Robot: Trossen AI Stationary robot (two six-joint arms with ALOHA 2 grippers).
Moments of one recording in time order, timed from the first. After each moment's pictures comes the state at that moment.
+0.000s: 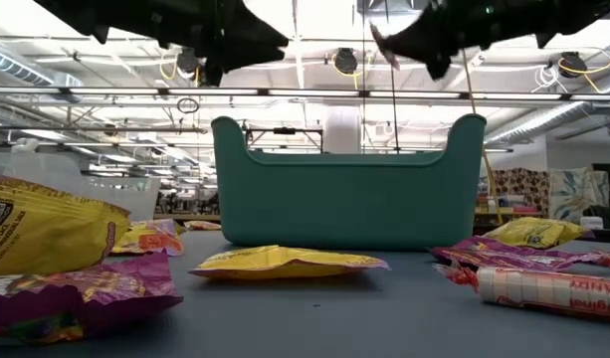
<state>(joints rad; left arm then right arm) -0.10 1.26 0.63 0.53 -0.28 -0.15 -0.16 1.00 0.63 0.30 0.04 0.02</state>
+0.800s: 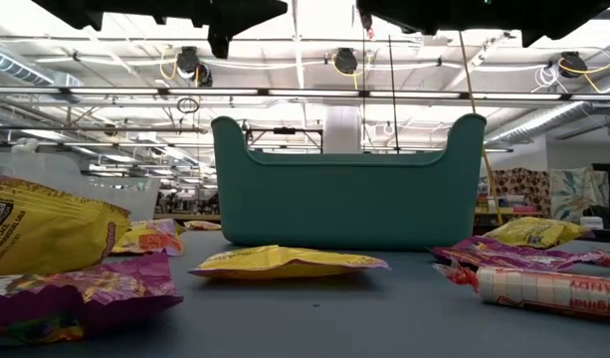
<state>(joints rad) -0.18 1.26 0.63 0.67 -0.23 -0.06 0.05 1.19 0.63 0.58 0.00 -0.51</state>
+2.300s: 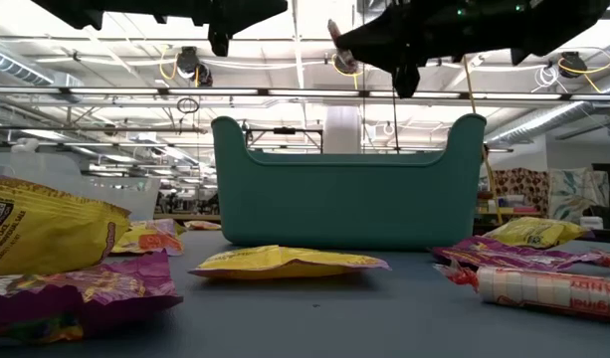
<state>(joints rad) -0.18 1.26 0.63 0.68 -0.24 -0.04 0.05 1.35 0.63 0.69 0.19 0.22</state>
